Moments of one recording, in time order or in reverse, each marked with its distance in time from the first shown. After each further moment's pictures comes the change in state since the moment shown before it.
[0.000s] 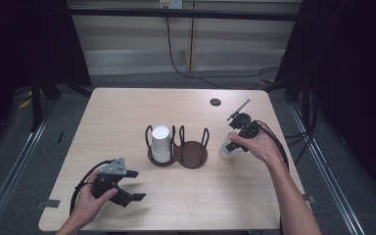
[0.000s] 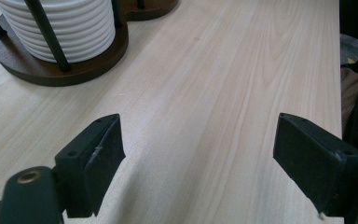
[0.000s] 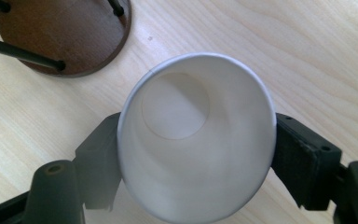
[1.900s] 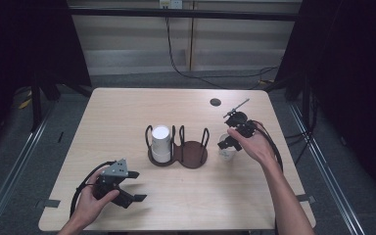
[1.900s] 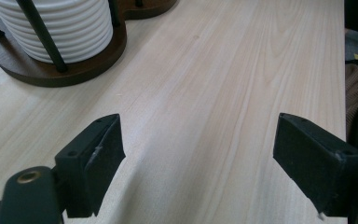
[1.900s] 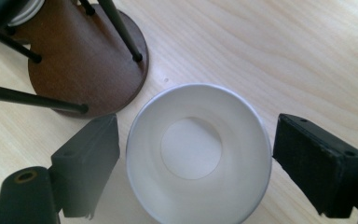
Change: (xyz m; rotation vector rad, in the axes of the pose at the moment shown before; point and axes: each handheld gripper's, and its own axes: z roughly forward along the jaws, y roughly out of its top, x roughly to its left) left arm -0.004 0.001 0.002 0.007 0.015 0.014; right arm 0.009 0.007 0.003 -0.128 0.023 0.039
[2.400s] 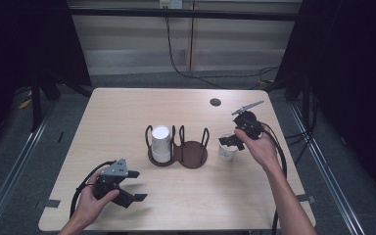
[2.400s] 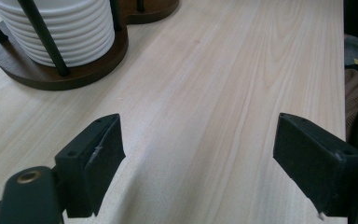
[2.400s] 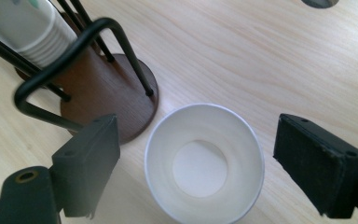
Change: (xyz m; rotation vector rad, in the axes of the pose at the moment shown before) left arm 0.000 0.000 0.000 -0.020 0.005 -0.009; right arm 0.001 -0.016 -0.021 -0.208 0.025 0.074
